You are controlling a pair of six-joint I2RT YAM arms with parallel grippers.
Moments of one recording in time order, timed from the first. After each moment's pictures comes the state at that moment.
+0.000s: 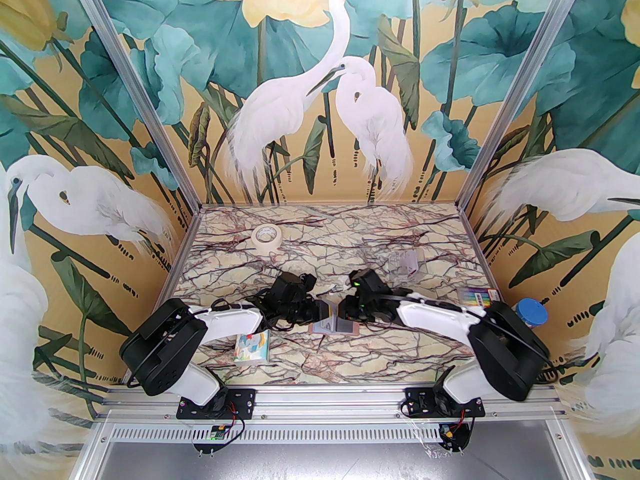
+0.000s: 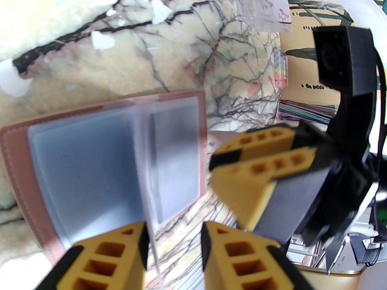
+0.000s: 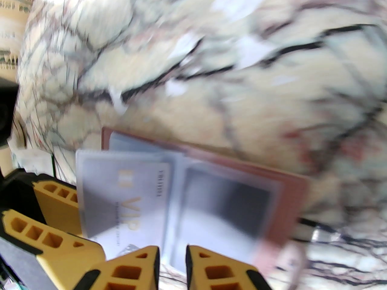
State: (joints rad) left arm -0.69 1.55 0.62 0.17 0.54 -0.88; right arm 0.67 1.43 0.67 -0.17 -0.27 0.80
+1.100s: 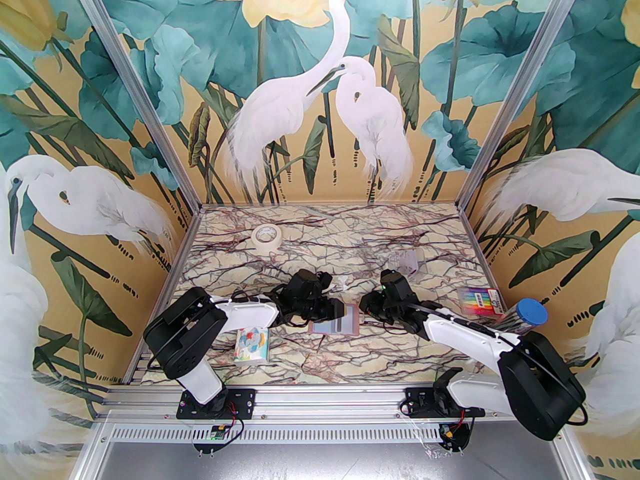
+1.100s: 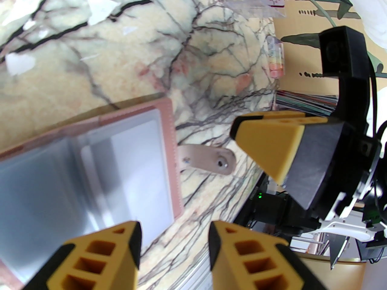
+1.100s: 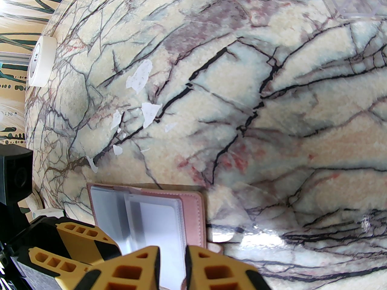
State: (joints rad) left arm -0.77 1.66 0.74 0.15 0.51 -0.86; right arm 0.55 1.27 0.52 -0.09 -0.21 0.94
